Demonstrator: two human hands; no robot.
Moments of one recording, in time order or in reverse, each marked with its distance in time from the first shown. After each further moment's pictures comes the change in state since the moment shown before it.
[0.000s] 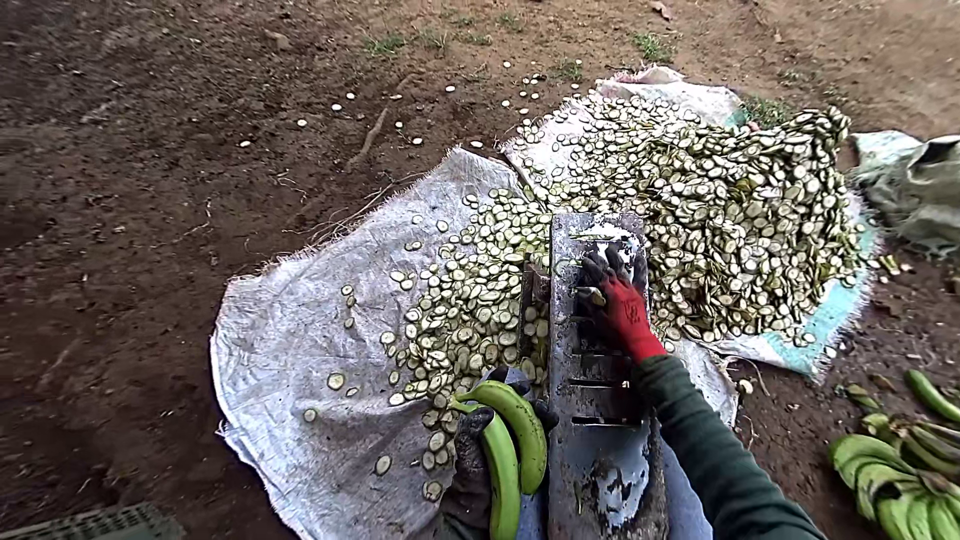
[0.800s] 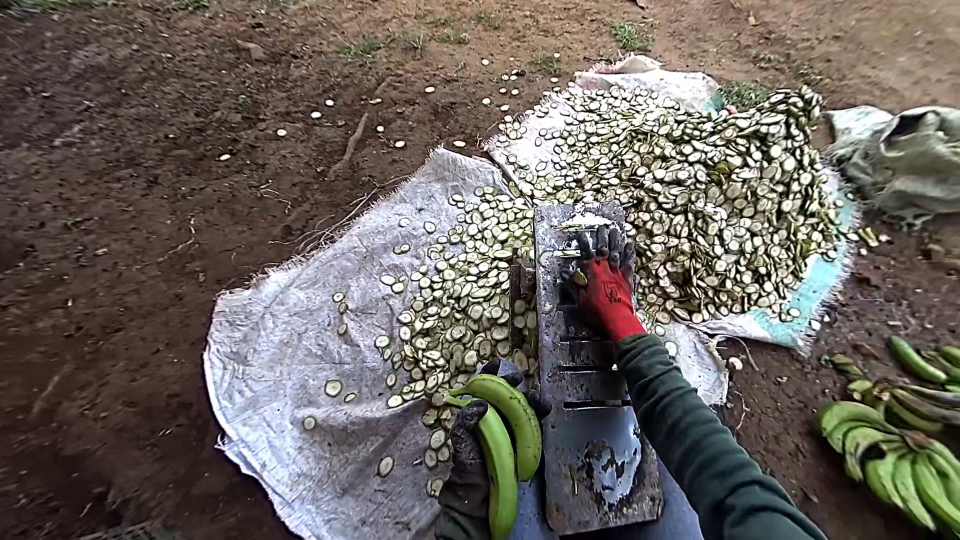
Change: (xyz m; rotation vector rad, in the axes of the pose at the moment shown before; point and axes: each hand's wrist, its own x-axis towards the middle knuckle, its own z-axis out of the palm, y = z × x) left_hand -0.004 0.000 0.004 0.009 0.016 -0.015; right_hand -0.007 -0.009 0.001 -0.079 -0.018 0.213
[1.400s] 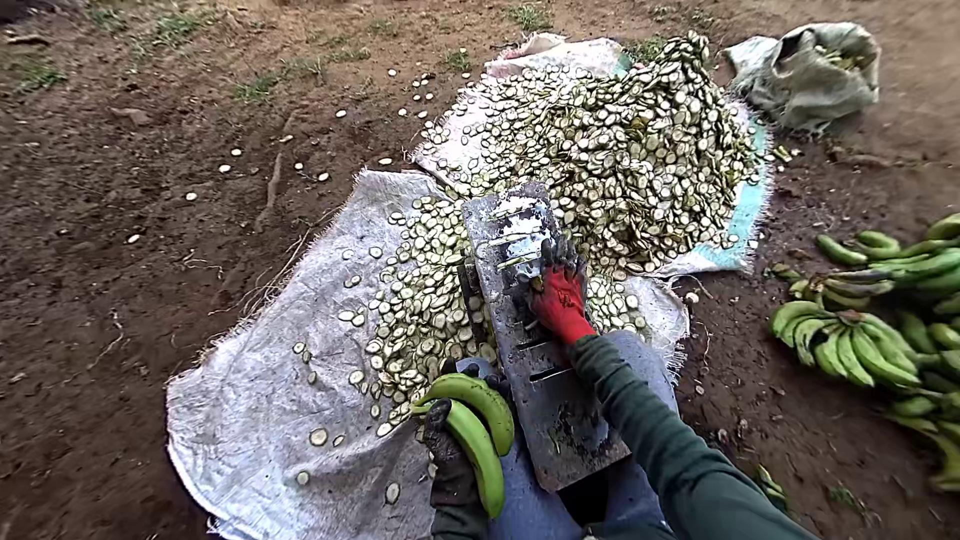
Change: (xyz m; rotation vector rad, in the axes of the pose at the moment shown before) left_hand 0.002 -0.005 -0.006 0.185 0.014 0.090; right_hand -0.049 0.004 0.014 0.144 0.074 0.234
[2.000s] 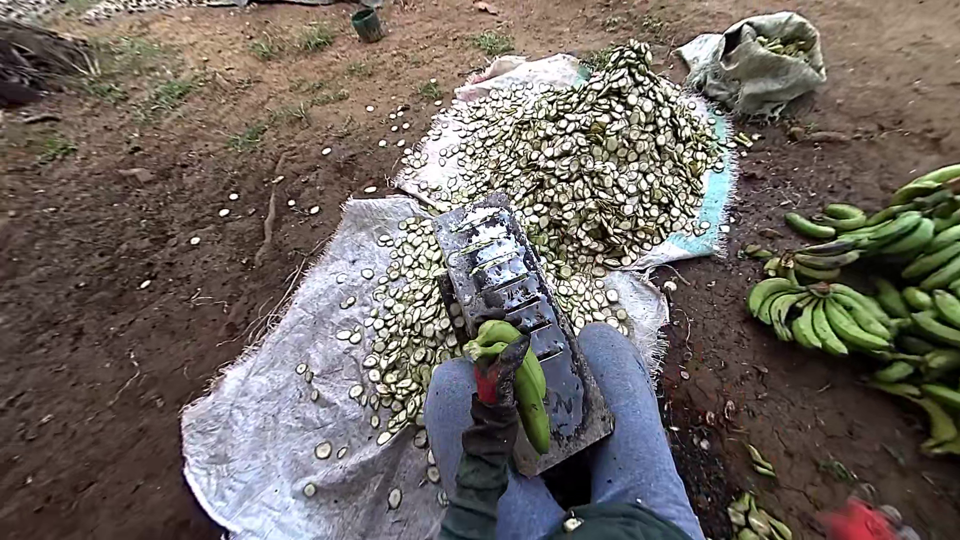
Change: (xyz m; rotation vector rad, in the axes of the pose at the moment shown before) left_hand 0.009 -0.043 0.126 0.579 -0.174 0.120; right_hand -0.415 0.326 -0.130 -0.115 -0.194 1.042
